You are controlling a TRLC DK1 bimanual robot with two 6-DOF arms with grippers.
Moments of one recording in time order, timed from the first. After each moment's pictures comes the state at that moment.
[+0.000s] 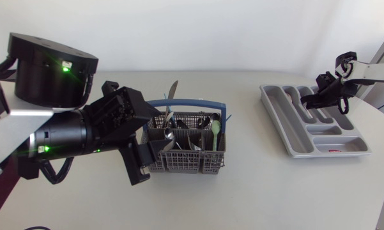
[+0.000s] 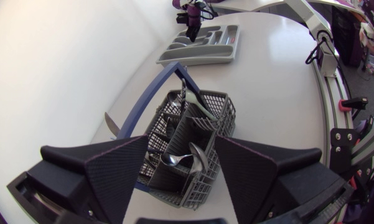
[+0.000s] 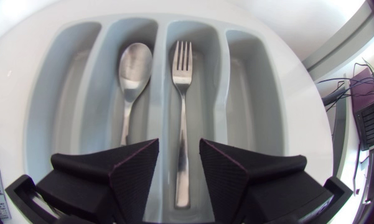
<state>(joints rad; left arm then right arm) -0.74 1.13 0.85 -0.32 0.03 0.61 -0.36 2.40 1.93 -0.58 -0.08 -0.37</state>
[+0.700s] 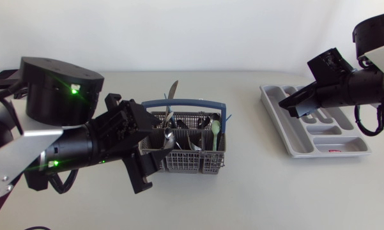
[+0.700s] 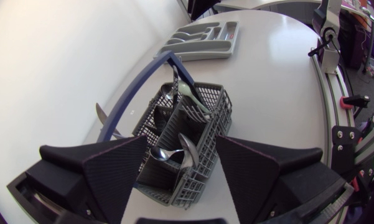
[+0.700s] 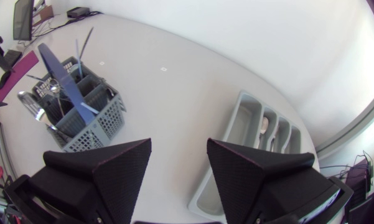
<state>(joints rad) -0.74 1.13 0.76 -0.24 0.03 0.58 0.04 1.29 1.00 -0.49 -0.23 -0.44</state>
